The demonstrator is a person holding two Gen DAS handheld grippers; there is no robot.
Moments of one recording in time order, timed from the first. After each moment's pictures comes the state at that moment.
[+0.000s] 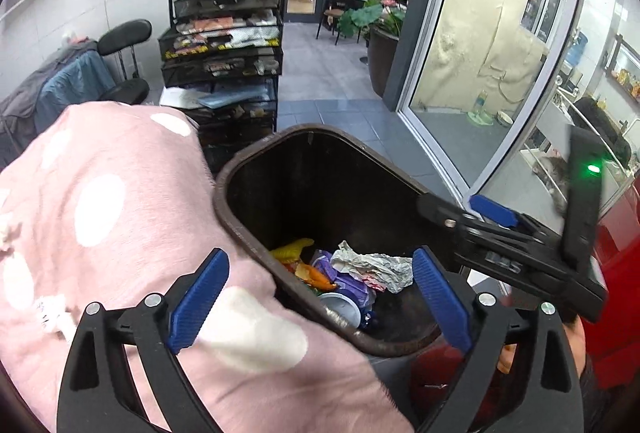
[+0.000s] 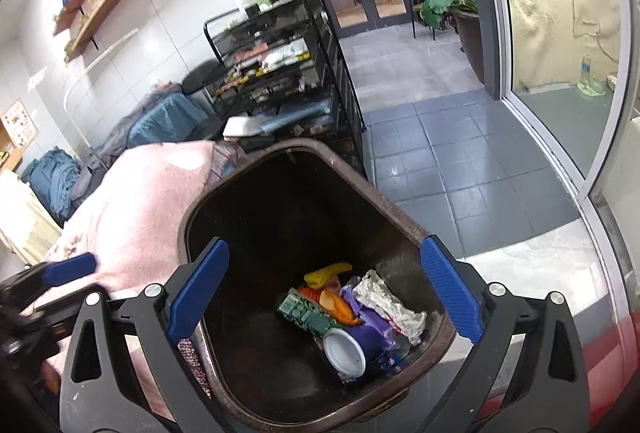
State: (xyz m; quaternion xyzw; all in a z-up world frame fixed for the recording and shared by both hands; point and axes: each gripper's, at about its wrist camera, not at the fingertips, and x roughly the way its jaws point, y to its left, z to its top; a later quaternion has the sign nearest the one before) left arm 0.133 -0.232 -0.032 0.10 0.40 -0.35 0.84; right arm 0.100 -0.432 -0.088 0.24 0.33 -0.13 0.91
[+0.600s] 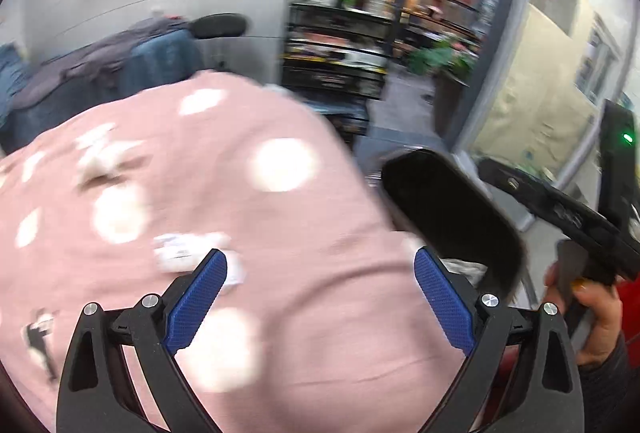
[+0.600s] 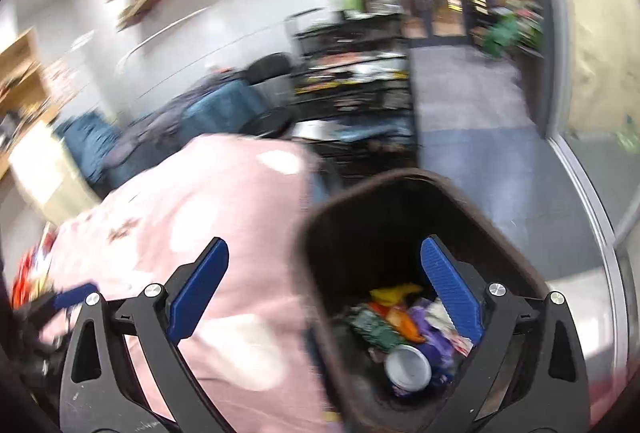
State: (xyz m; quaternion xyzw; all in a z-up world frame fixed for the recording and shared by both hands) left arm 0.149 -0.076 -0.021 0.03 0.38 -0.23 0.89; right arm 0.154 -0.315 -0.029 0.14 0.32 0.00 0.94
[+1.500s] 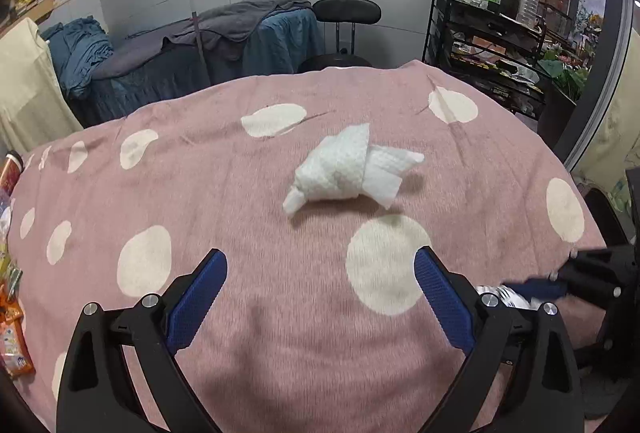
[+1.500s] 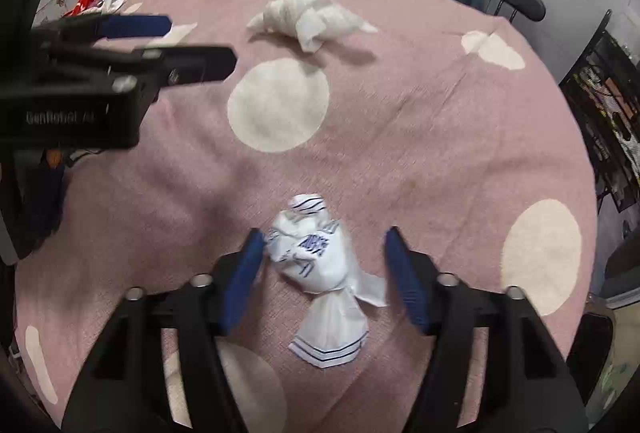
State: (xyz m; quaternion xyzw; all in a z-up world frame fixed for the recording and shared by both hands) left arm 0.278 0.076 -0.052 0.05 0.40 -0.07 0.91; right arm 0.288 -0.058 -0.099 -0.14 0.51 0.25 0.81
